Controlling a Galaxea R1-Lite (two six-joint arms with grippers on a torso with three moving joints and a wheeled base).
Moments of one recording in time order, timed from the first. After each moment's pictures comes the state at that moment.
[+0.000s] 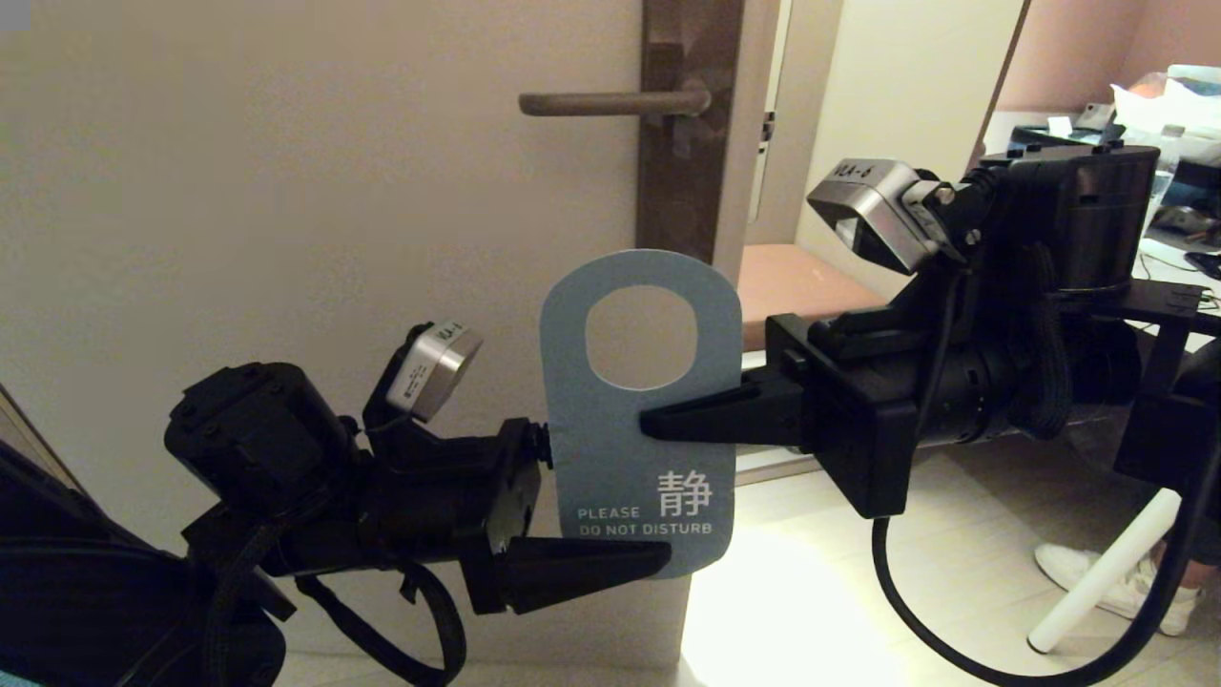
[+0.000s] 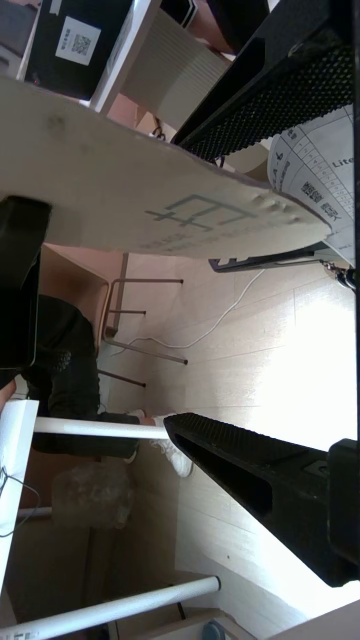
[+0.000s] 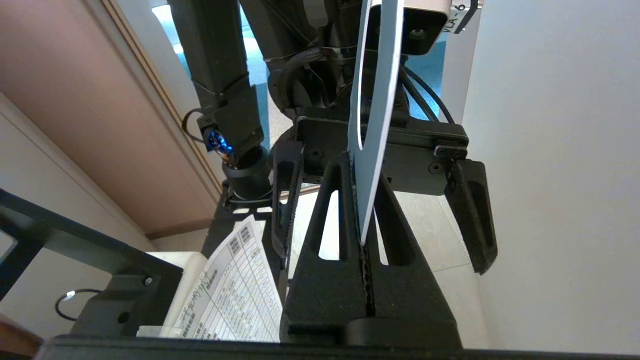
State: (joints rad) left arm -0.60 1.82 -0.50 -1.52 -0.97 -0.39; right arm 0.62 1.65 -1.07 -0.39 0.99 0.02
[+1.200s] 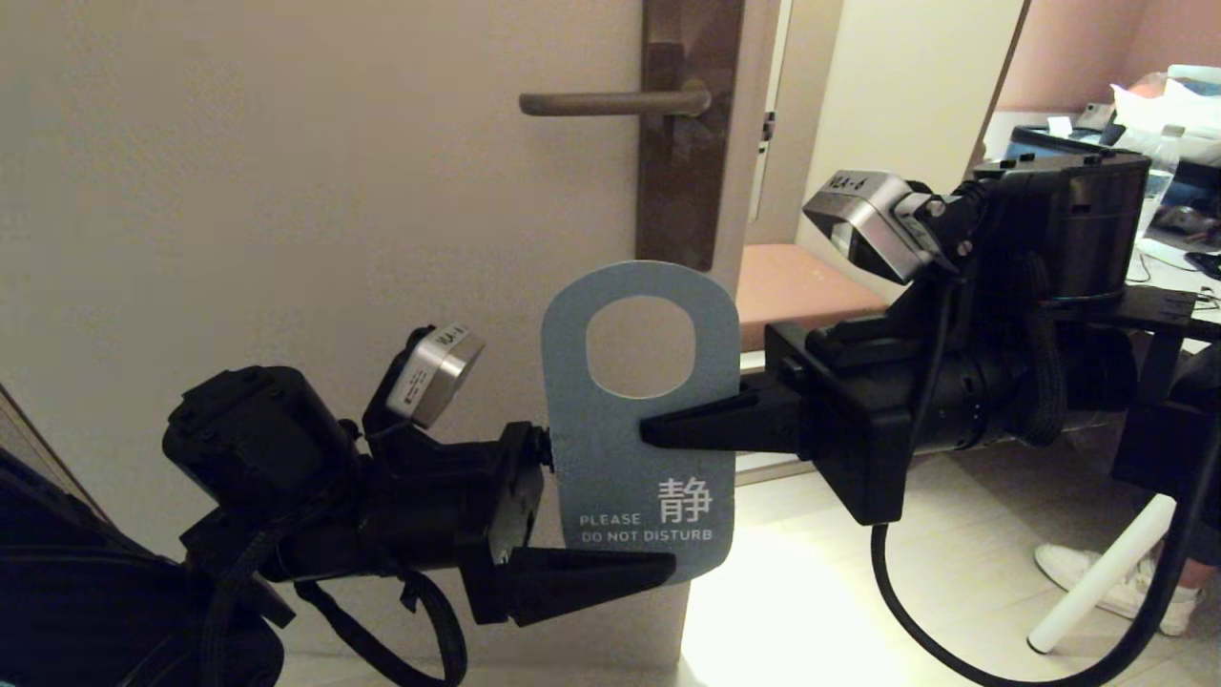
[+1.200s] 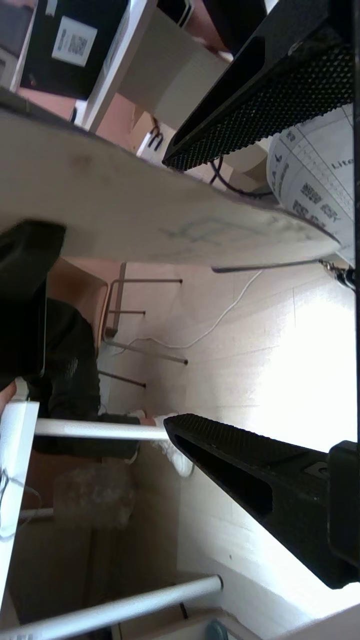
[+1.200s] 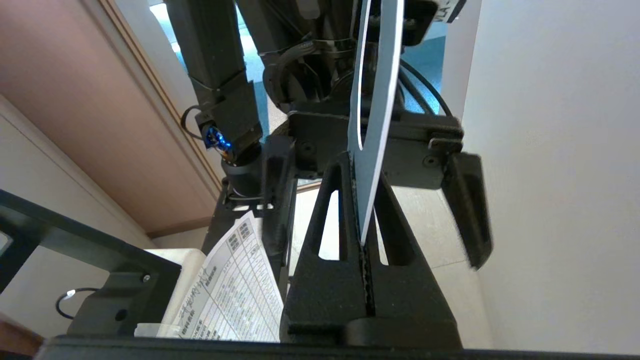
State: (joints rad) left arm -0.61 1.82 -0.49 -1.52 -0.96 -0.37; right arm 0.62 1.65 -1.06 -0.39 0.99 0.02
